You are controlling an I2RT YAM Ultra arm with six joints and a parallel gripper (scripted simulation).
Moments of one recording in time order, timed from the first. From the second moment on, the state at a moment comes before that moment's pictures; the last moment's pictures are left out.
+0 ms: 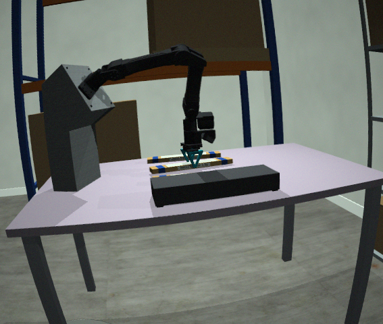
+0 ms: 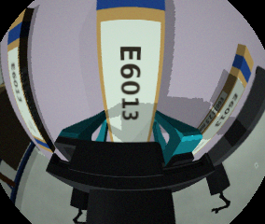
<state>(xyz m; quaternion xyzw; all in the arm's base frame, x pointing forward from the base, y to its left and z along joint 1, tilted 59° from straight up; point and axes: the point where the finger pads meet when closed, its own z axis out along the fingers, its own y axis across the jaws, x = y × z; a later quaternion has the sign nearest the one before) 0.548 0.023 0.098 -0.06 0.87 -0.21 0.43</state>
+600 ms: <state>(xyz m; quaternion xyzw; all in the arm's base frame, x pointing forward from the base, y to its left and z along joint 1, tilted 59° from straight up) 0.548 0.023 0.099 -0.06 0.87 -0.21 0.43</state>
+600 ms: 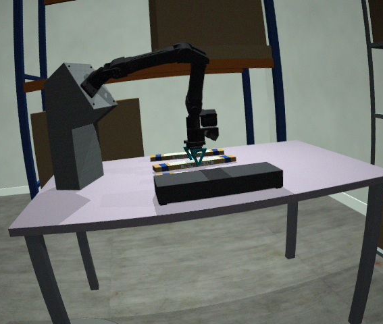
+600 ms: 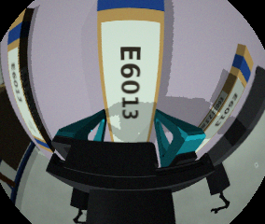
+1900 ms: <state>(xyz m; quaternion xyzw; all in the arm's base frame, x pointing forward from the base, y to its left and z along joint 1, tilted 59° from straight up) 0.548 0.034 0.104 -0.06 0.87 -0.21 0.44</state>
